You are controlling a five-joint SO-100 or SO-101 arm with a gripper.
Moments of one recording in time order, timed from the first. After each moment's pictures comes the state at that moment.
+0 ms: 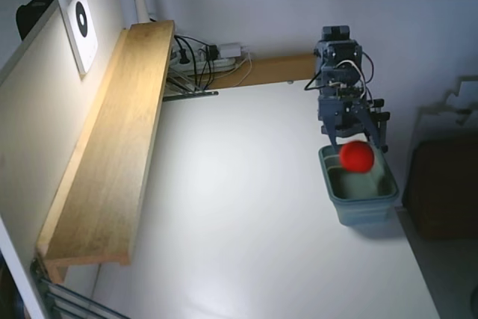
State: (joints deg) arm -56.6 76.6 54.0 84.8 -90.2
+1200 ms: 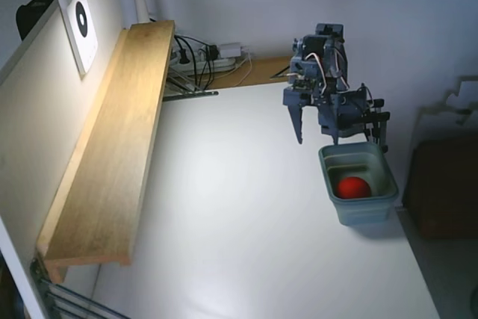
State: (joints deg) arm -41.9 81.7 56.4 87.7 -90.2
